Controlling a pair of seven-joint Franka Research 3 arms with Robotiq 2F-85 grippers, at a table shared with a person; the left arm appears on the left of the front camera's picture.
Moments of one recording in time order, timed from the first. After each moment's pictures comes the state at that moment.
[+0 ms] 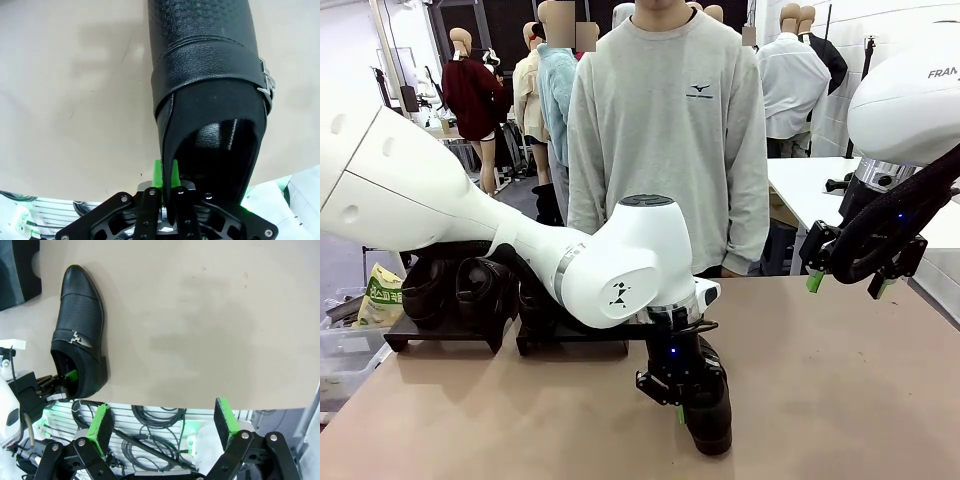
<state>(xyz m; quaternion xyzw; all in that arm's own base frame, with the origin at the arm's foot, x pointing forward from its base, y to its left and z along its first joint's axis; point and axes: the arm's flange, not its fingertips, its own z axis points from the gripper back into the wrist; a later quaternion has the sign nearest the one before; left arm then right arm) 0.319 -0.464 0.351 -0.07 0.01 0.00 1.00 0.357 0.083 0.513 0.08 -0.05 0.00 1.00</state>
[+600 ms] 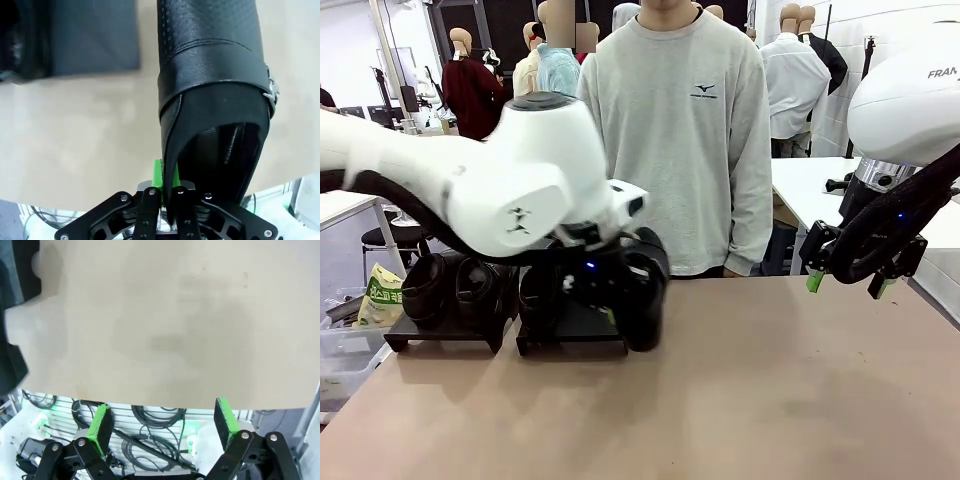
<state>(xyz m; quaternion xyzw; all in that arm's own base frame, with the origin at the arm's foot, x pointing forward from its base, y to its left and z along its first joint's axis) 0.338 -0.358 0.481 -0.06 -0.16 -0.01 0.99 0.357 0.083 0.513 0.08 -0.05 0.00 1.00</state>
